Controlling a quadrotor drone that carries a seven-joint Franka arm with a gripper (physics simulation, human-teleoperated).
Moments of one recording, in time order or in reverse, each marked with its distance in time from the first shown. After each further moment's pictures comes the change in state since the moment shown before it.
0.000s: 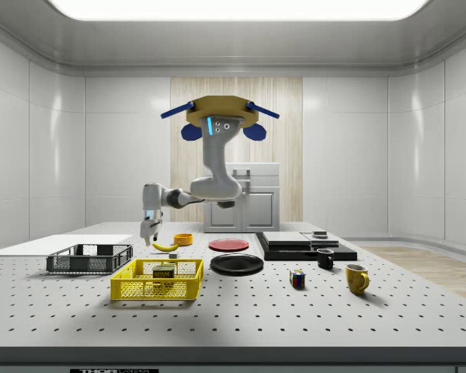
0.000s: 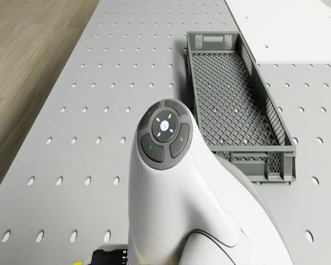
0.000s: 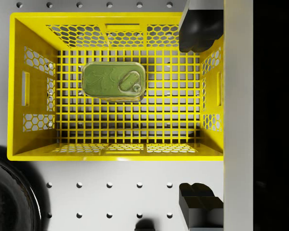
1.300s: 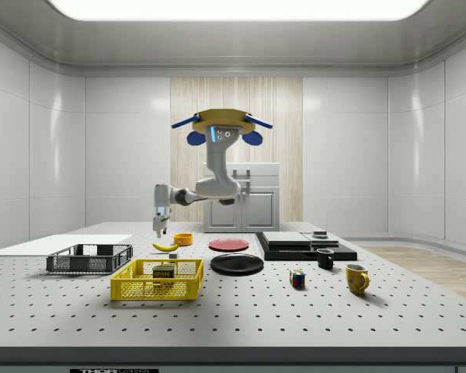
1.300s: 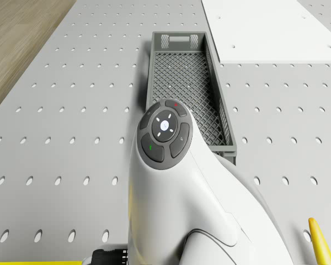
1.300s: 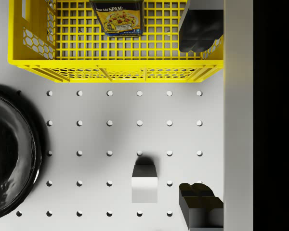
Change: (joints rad) arm -0.004 -0.018 0.003 0.001 0.008 0.017 0.003
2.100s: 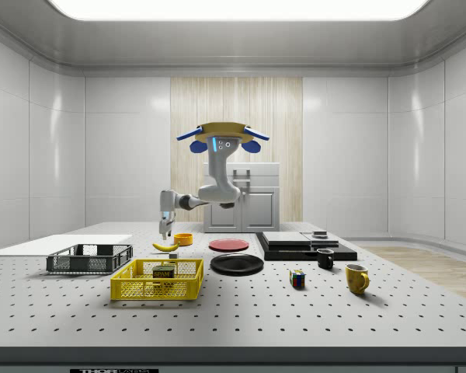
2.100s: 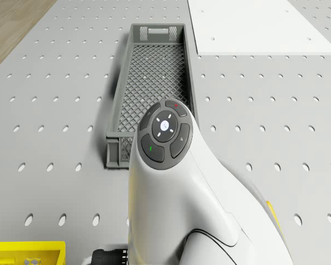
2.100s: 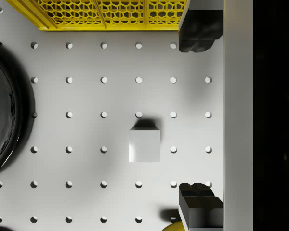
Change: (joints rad) arm -0.002 -0.008 0.001 0.000 0.003 0.007 0.001
